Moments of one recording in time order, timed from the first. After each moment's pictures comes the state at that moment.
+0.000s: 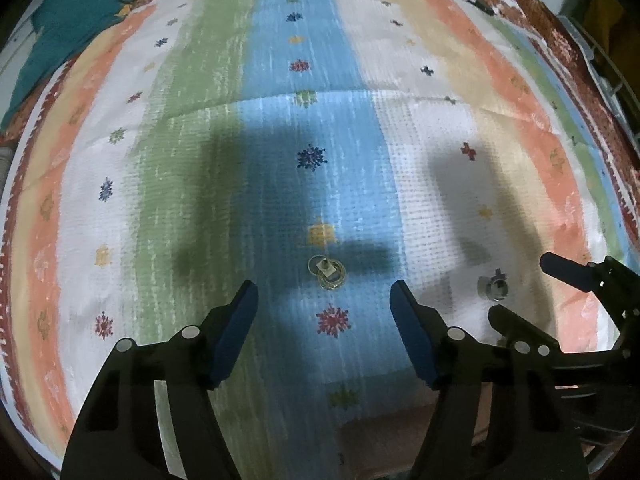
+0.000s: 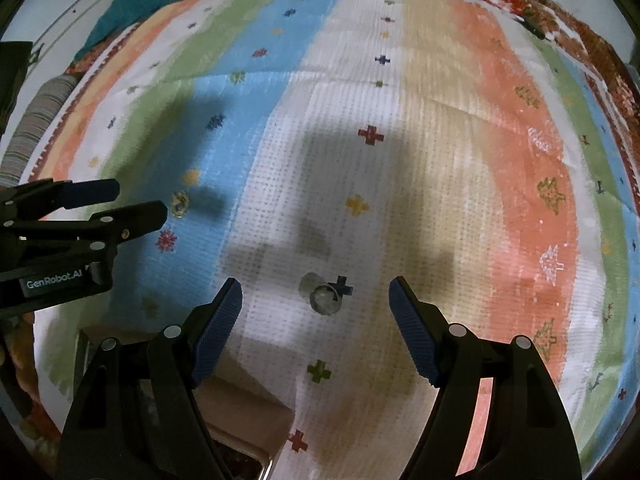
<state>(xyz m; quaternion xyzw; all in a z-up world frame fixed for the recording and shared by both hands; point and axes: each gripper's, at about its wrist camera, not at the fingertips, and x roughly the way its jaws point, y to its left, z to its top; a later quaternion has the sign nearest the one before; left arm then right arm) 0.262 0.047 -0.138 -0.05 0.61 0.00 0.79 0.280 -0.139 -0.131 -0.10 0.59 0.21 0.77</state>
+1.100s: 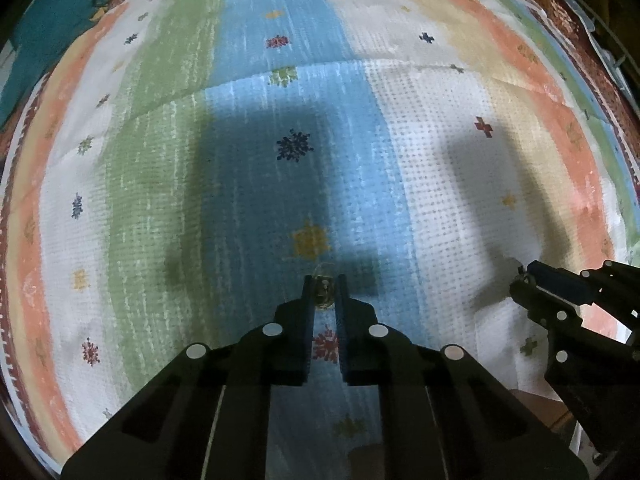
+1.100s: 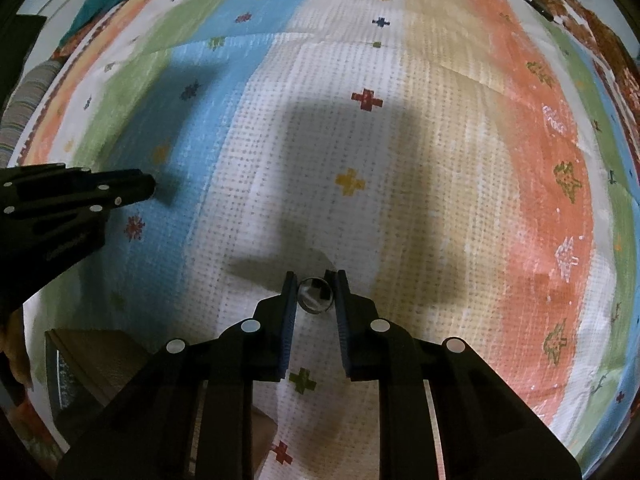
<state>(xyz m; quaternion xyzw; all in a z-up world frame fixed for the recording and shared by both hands) 0.274 0.033 -0.165 -0.02 0.63 -0.01 0.78 0.283 -0.134 -0.152 -0.12 0.61 0.20 0.76</state>
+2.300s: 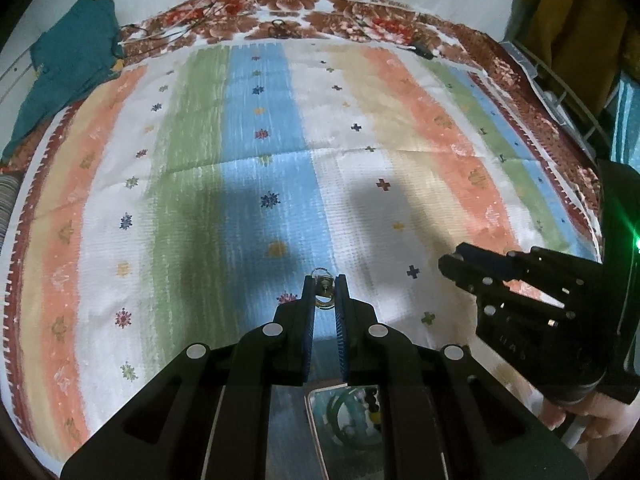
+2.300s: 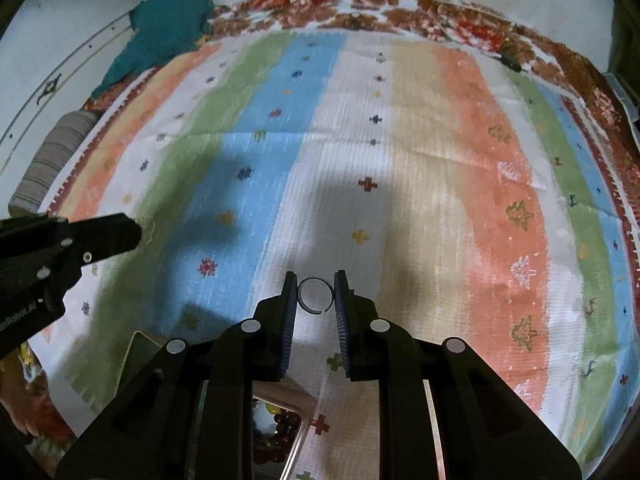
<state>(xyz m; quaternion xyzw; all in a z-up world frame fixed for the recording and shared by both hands) 0.203 0.028 -0.054 -0.06 0.52 -0.06 0.85 0.246 -0.150 -0.070 -0.07 0.51 0.22 0.83</state>
